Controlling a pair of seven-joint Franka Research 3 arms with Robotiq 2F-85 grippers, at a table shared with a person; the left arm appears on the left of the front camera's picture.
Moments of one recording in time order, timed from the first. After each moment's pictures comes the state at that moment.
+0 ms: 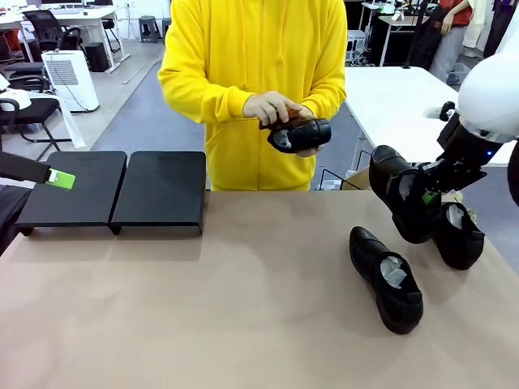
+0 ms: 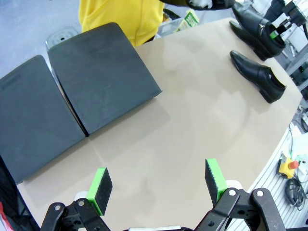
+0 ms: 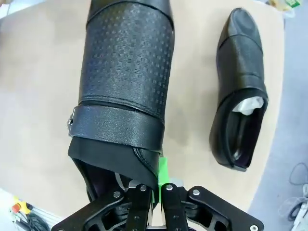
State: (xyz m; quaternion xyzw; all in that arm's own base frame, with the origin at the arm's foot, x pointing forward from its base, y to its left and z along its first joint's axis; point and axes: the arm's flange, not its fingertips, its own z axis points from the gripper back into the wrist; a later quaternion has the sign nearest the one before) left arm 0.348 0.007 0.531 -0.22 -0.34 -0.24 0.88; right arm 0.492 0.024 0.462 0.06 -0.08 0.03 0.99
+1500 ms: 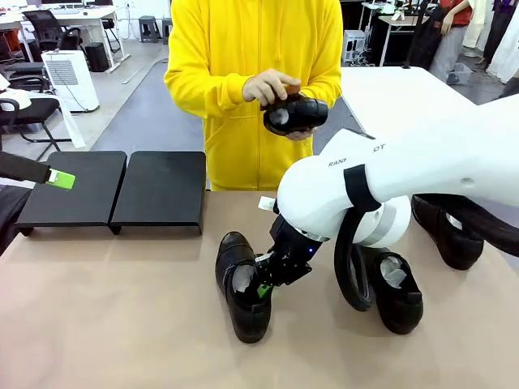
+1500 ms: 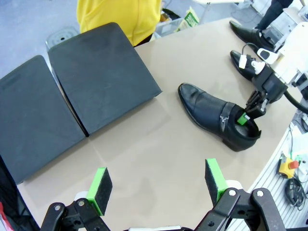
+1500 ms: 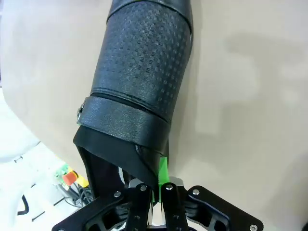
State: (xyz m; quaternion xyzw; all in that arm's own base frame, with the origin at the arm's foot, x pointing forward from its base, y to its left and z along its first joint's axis) left arm 0.348 0.007 0.531 -0.22 -0.34 -0.24 0.88; right arm 0.396 0.326 0.330 0.23 0.03 0.13 0.96
